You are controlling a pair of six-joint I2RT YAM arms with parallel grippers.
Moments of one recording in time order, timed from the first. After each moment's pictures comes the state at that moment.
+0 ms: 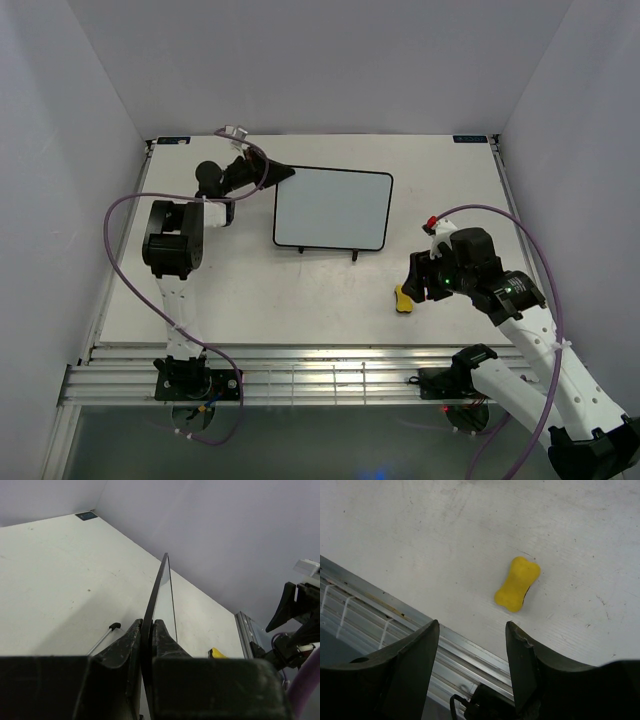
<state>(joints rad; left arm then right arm) -0.09 2.20 1.27 1.35 1.07 -0.95 0.44 0.75 0.80 -0.84 -0.22 0.16</state>
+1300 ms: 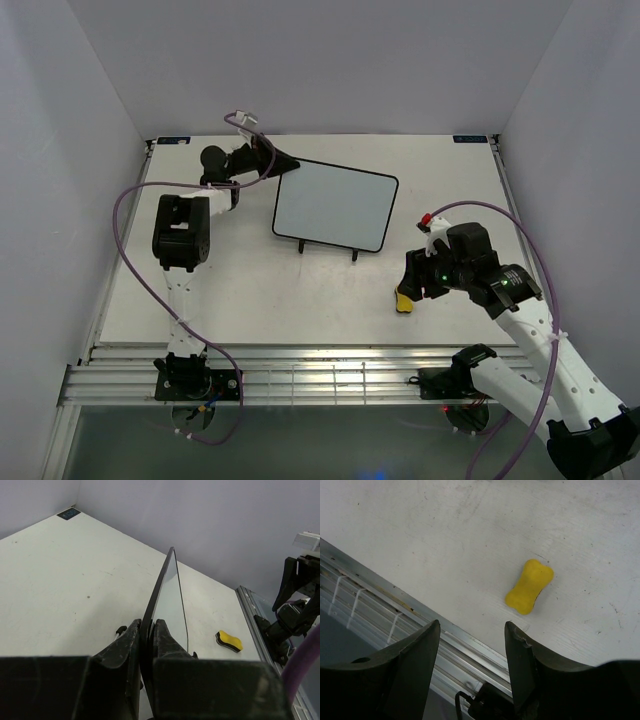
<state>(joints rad) -0.11 2.32 1.55 1.30 1.23 -0.93 0.44 0.80 0.83 -0.84 -0.29 0.14</state>
